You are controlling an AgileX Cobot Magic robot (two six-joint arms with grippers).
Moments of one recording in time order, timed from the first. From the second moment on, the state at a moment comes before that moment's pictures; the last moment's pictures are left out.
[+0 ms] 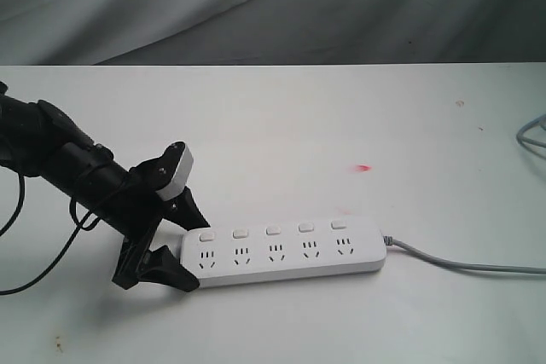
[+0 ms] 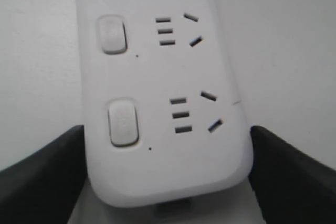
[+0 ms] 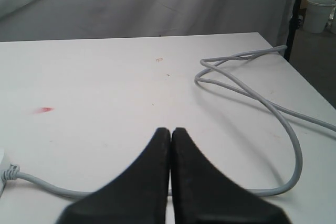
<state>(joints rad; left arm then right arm) -0.06 2.10 -1.06 -0.96 0.96 2.09 -0.13 0.01 0.00 0.04 0.34 -0.03</state>
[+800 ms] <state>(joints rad) -0.06 2.10 -1.06 -0.96 0.96 2.09 -0.13 0.01 0.00 0.02 0.34 -0.04</state>
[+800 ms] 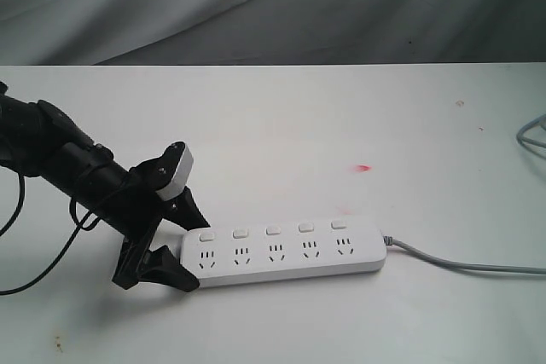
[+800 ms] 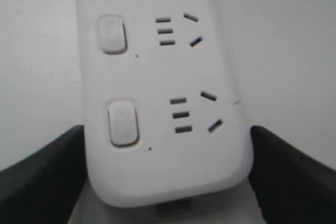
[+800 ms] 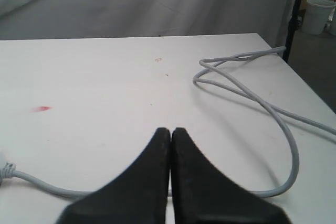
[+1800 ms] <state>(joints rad) -0.06 2.10 -1.06 -0.96 0.96 2.09 -0.13 0.17 -0.19 0.32 -0.30 0.35</state>
